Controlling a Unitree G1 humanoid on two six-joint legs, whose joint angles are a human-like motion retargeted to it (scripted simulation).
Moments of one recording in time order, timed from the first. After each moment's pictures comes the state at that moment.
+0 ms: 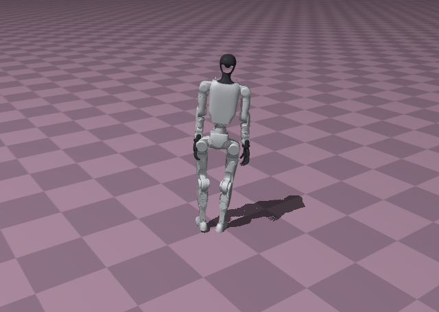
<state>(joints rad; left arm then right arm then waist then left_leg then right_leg) -0.07 0.00 0.13 1.66 -0.02 0.17 0.12 0.05 -0.10 -0.25 1.45 -0.66 0.23 0.05 -0.03 0.00 -0.04 -0.01 -0.07 0.24 0.02 -0.05 0.04 0.01 -0.03 -0.32 -0.02 0.04 -0.03</state>
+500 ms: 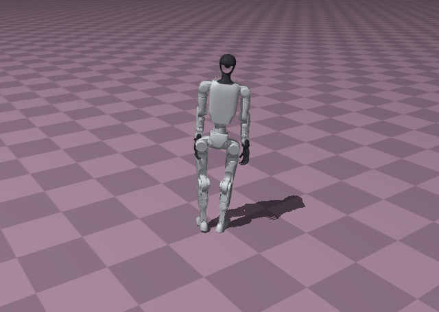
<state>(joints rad) -0.09 -0.01 0.09 1.65 -0.01 0.17 0.10 0.03 -0.10 -0.24 1.47 -0.67 0.21 0.06 -0.02 0.00 -0.05 0.00 -0.08 0.23 0.01 -0.04 0.04 0.02 -0.03 -0.32 -0.02 0.04 -0.03</state>
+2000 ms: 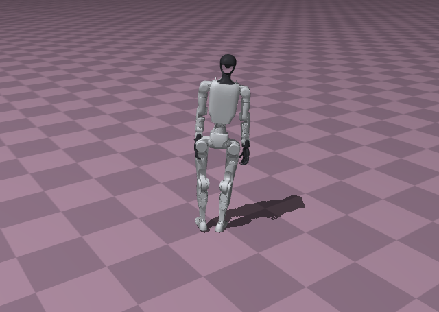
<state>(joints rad) -0.09 -0.01 0.08 1.67 0.00 0.18 0.09 0.03 -0.10 -0.23 1.48 -0.70 0.19 0.07 -0.03 0.01 -0.06 -0.02 -0.06 0.24 0.03 -0.02 0.01 0.00 -0.02 -0.32 -0.02 0.05 -0.05</state>
